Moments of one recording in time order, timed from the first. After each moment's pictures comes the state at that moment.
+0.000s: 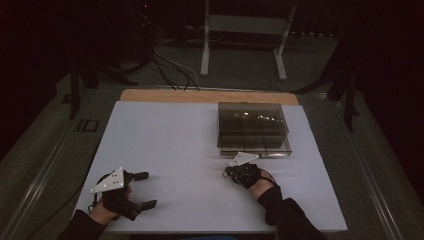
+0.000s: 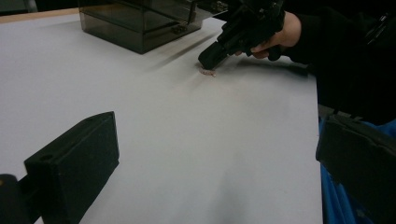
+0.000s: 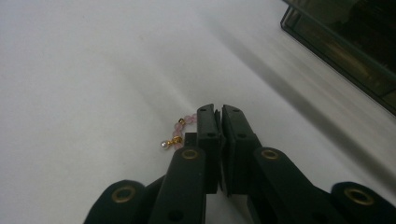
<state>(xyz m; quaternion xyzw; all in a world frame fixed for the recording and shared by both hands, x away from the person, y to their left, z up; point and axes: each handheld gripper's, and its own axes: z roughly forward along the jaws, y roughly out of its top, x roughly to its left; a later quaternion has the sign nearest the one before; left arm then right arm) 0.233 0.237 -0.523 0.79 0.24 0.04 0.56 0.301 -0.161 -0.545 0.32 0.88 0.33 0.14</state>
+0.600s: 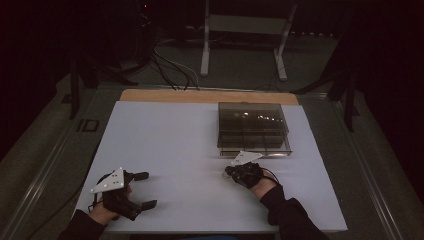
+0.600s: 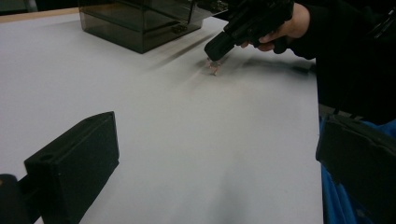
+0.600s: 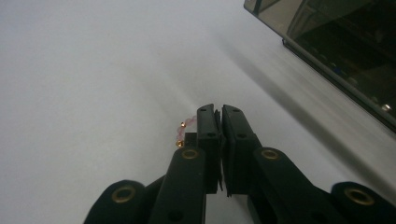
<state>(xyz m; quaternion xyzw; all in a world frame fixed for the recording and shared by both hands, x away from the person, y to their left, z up) 0.233 0.237 -0.523 0.79 0.24 0.04 0.56 0.296 -0.165 -0.528 0.31 0.88 0.35 0.13</state>
